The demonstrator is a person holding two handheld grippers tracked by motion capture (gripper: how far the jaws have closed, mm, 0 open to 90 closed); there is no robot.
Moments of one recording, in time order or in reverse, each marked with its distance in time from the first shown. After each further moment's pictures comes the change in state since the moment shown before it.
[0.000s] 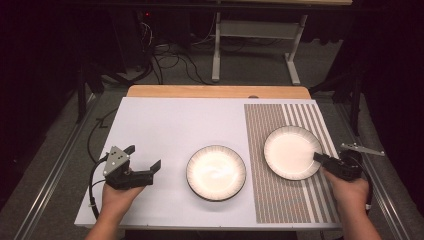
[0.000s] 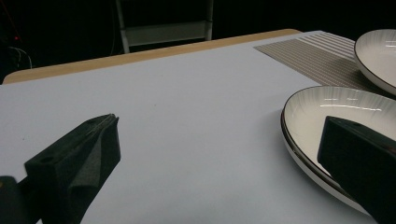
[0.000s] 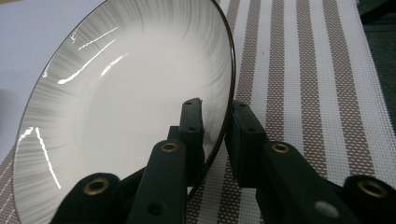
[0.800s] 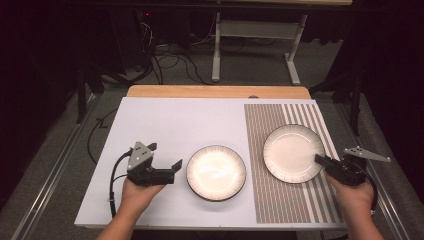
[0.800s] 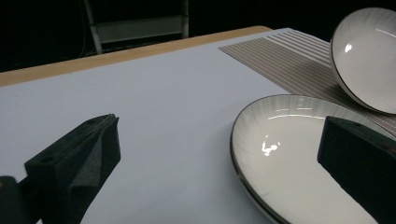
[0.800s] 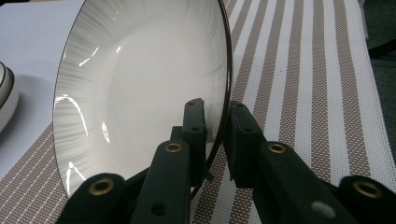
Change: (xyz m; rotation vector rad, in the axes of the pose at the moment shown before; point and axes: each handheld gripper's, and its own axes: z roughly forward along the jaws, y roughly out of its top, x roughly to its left) left arm -0.032 0.016 0.019 0.007 -0.068 0.005; right arm 0.010 -0.005 -0.021 -0.066 0.047 -0.114
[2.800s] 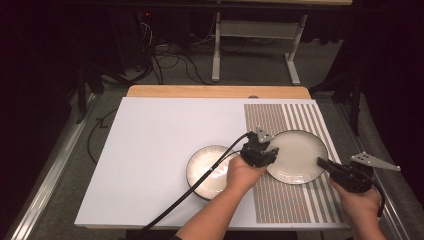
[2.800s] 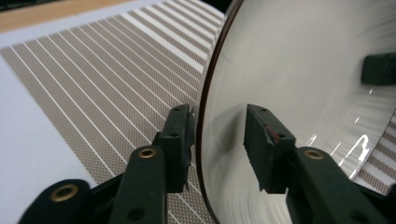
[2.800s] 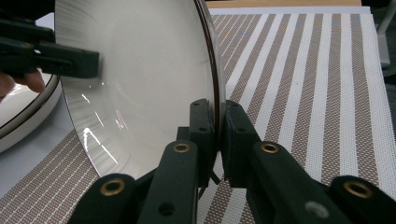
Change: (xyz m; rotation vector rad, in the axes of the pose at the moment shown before) left arm -0.196 0.058 0.215 0.213 -0.251 0.059; right arm 0.002 -0.009 -0.020 -0.076 0.086 -0.060
